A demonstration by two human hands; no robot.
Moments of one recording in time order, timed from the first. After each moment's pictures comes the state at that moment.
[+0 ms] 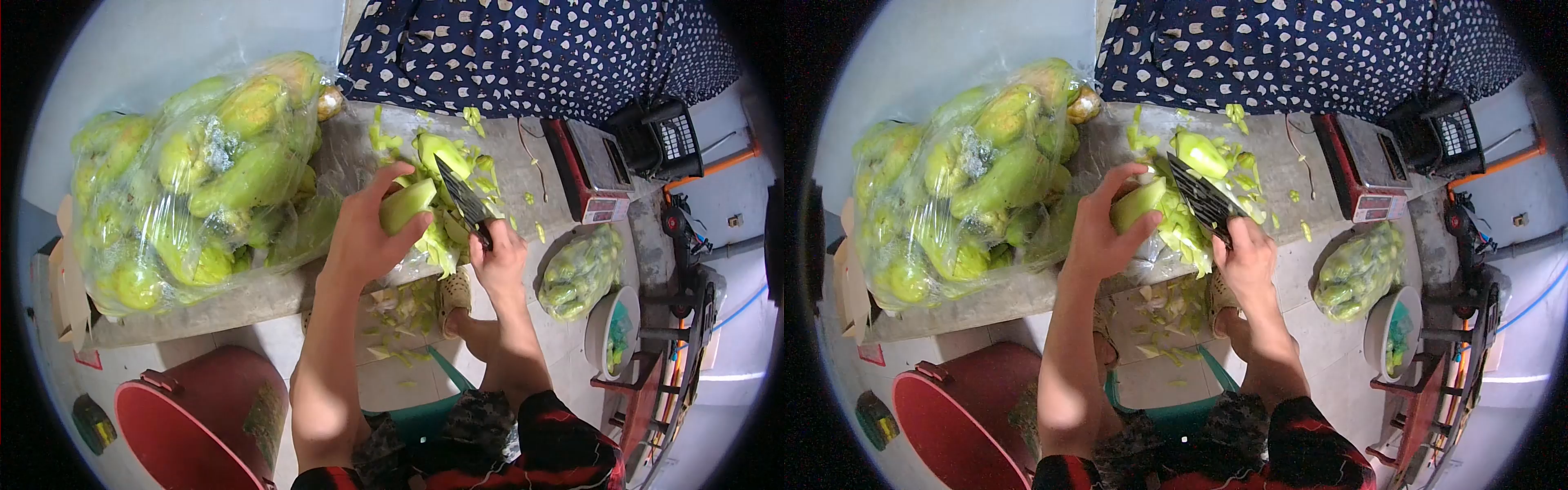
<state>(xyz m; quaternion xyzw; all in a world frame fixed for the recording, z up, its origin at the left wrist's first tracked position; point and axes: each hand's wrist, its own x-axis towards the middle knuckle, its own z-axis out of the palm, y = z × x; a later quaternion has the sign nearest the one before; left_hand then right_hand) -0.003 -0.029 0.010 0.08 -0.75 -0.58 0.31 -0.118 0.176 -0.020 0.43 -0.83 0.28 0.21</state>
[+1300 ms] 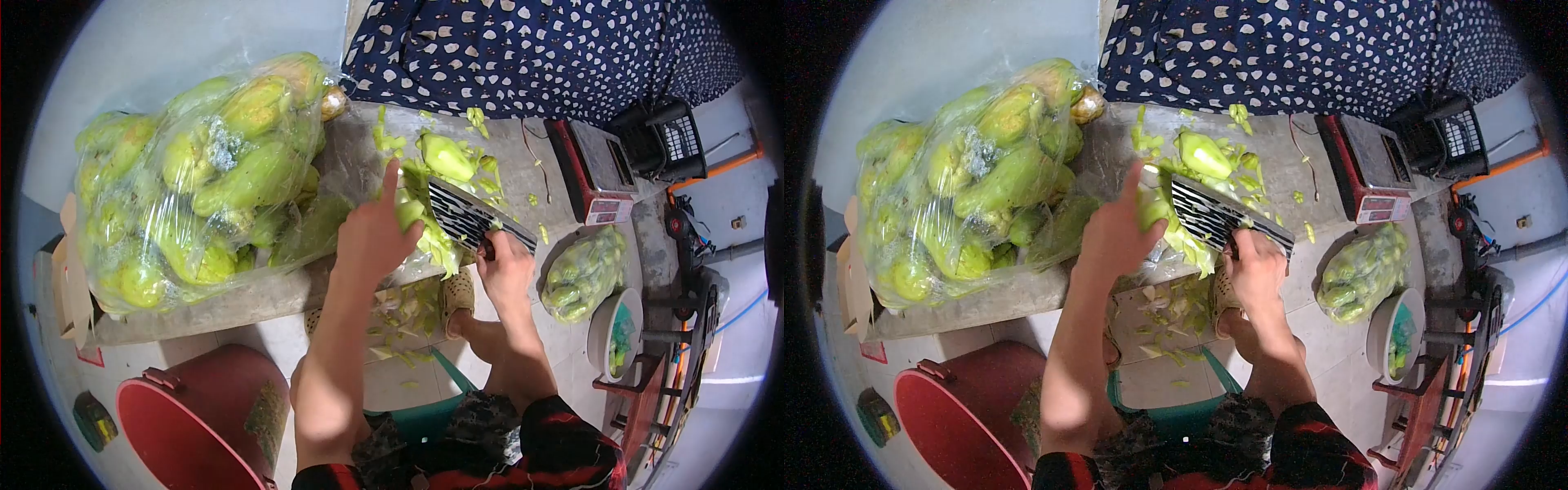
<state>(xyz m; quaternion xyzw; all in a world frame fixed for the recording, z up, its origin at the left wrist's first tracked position) -0.012 -0.020 -0.007 0.25 -0.91 -0.33 0.06 -0.110 0.194 -0.023 0.40 -0.88 0.20 0.18</state>
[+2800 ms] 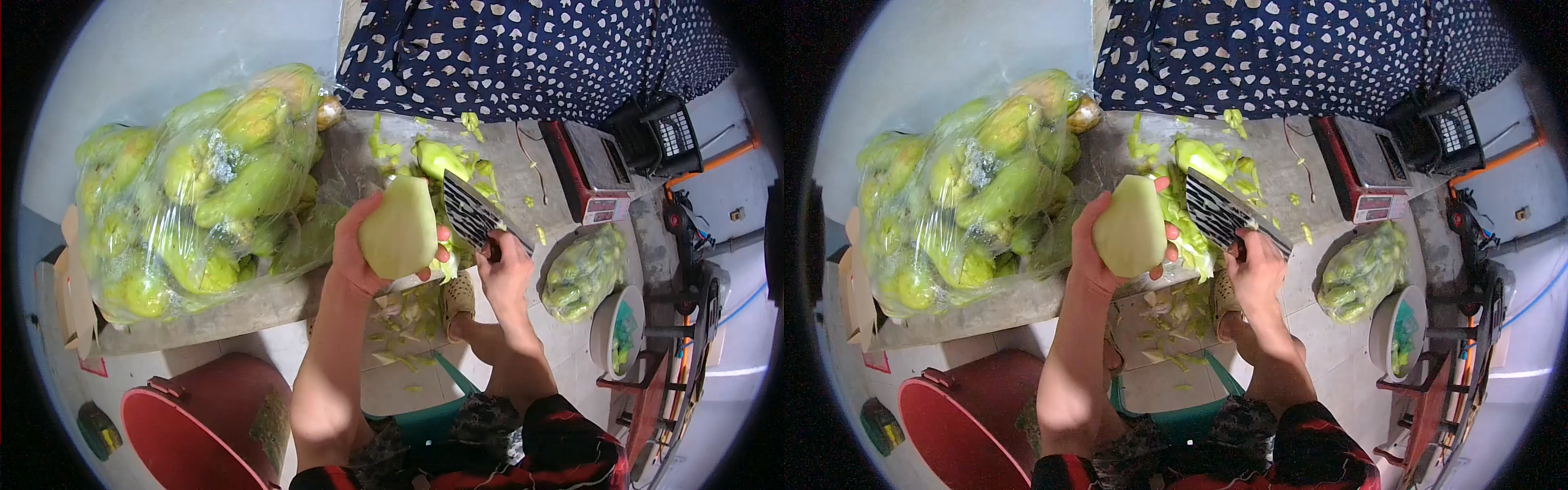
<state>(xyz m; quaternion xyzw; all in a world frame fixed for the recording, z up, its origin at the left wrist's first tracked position) -0.006 -0.030 -0.007 -0.04 -0.11 -0.99 -0.05 -0.110 0.197 -0.028 0.32 -0.89 0.28 0.16</state>
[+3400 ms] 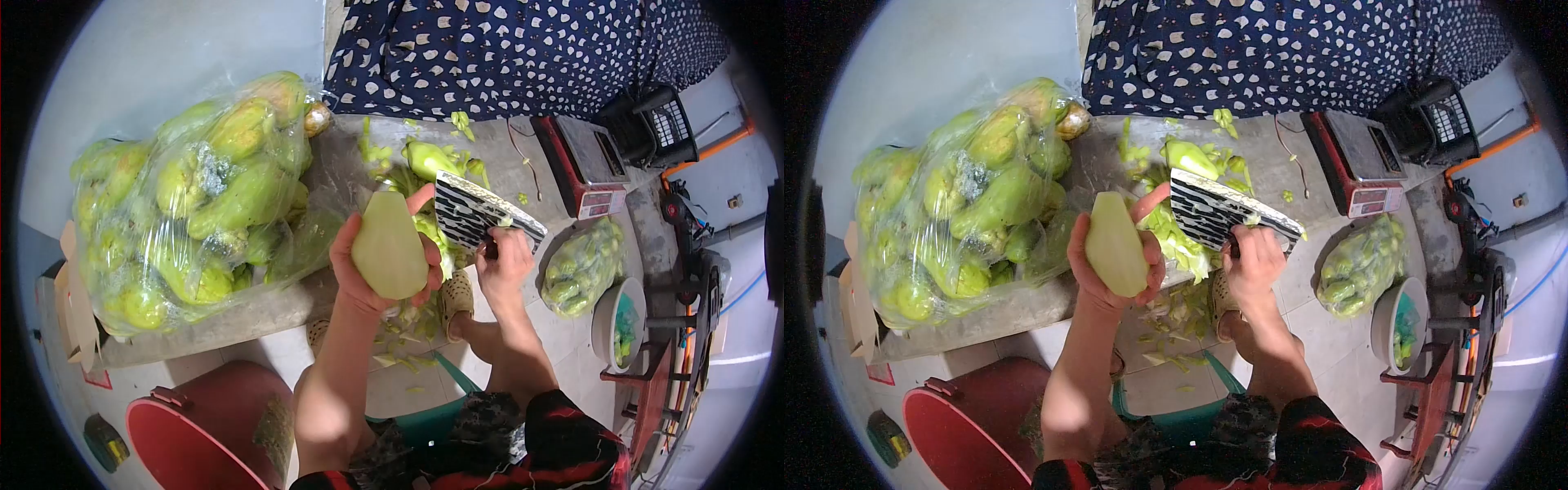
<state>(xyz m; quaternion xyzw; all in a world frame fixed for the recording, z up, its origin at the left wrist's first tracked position) -0.009 -0.002 -0.015 -0.23 0.06 -0.97 -0.02 -0.119 0.190 -0.022 0.42 -0.81 0.25 0.32</state>
